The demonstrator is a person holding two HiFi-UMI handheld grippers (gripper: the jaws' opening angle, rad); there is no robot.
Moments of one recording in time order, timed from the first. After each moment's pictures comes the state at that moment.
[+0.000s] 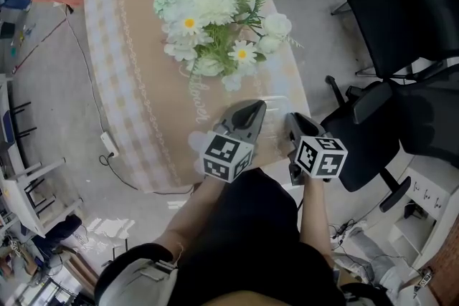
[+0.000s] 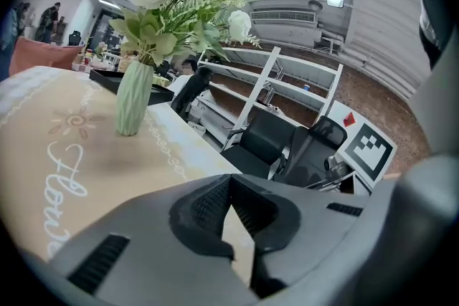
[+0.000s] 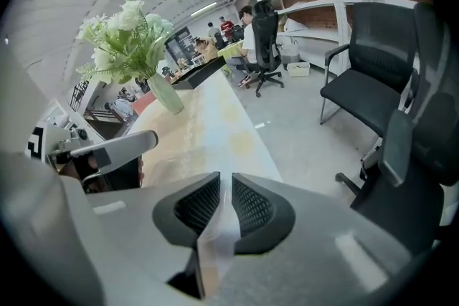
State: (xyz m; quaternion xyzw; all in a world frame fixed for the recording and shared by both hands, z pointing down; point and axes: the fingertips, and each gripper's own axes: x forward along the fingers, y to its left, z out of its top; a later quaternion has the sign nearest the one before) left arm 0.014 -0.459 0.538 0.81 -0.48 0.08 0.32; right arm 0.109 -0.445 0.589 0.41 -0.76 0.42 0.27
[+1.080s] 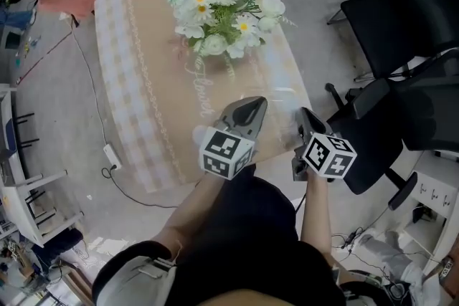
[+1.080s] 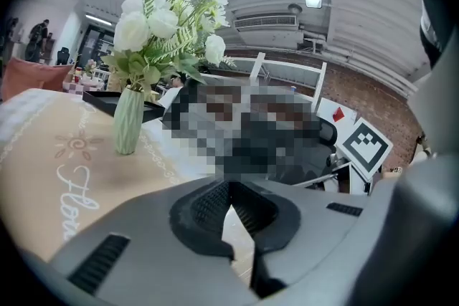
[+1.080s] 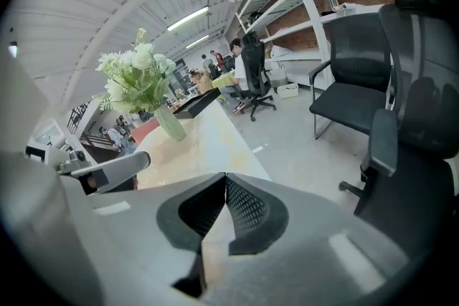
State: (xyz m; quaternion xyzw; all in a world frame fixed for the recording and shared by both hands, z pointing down) left arm 0.015 -0.440 0.510 0.84 -0.48 0.07 0.26; right arm 0.125 -0.441 0.555 0.47 -0.77 0.39 0.16
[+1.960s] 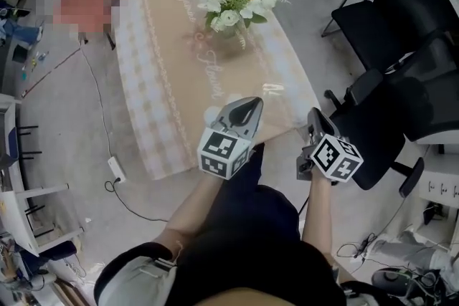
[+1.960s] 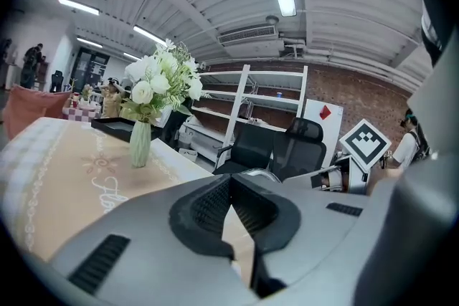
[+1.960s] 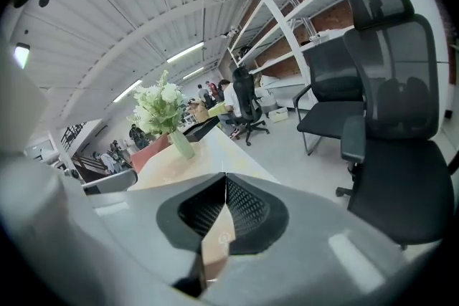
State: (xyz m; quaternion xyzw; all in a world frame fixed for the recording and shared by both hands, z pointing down) left arm -0.003 -0.354 0.470 0.85 -0.48 0.06 0.19; right arm 0.149 -0.365 0.508 0.53 -0.77 0.35 0.06
